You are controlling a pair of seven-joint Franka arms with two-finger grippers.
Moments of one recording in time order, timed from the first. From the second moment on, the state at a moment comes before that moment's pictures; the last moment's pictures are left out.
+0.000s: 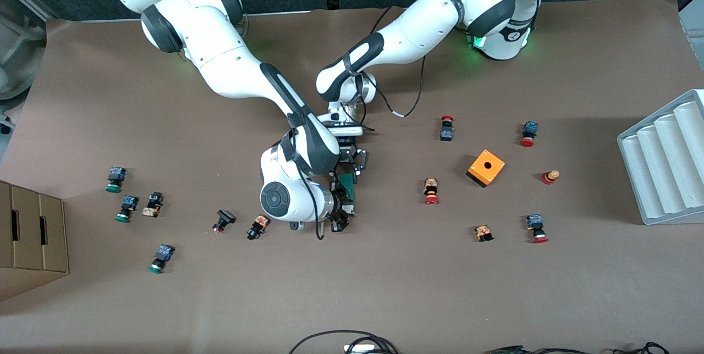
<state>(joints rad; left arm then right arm) -0.78 1.02 -0.38 -1.62 2.01 1.88 -2.50 0.64 0.97 -0.11 -1.17 0.60 2.13 1.83</state>
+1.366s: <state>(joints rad) -0.78 1.02 -0.38 -1.62 2.01 1.88 -2.50 0.65 0.89 -0.11 -1.22 0.60 2.05 1.83</state>
